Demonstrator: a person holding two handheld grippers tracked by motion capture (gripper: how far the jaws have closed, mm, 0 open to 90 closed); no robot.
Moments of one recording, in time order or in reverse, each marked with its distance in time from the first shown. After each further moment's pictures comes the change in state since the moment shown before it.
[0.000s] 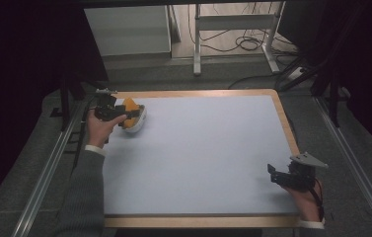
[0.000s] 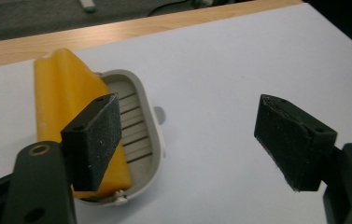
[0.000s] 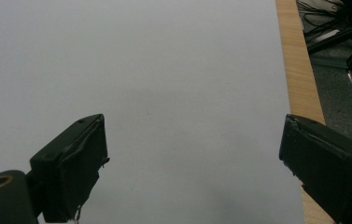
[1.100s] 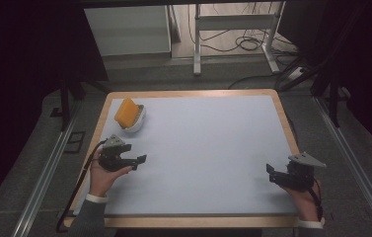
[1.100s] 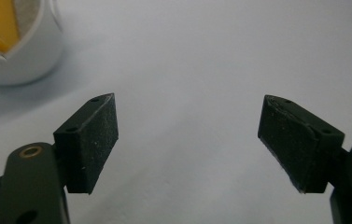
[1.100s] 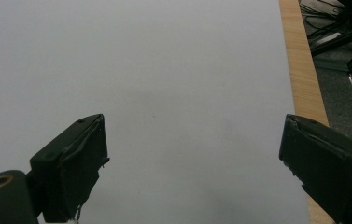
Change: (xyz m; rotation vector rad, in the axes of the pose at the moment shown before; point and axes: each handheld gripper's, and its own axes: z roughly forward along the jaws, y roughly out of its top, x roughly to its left) left arm -0.068 -0.124 -0.016 0.008 -0.014 0.139; right arm 0.004 0.002 0.000 -0.006 0.005 -0.012
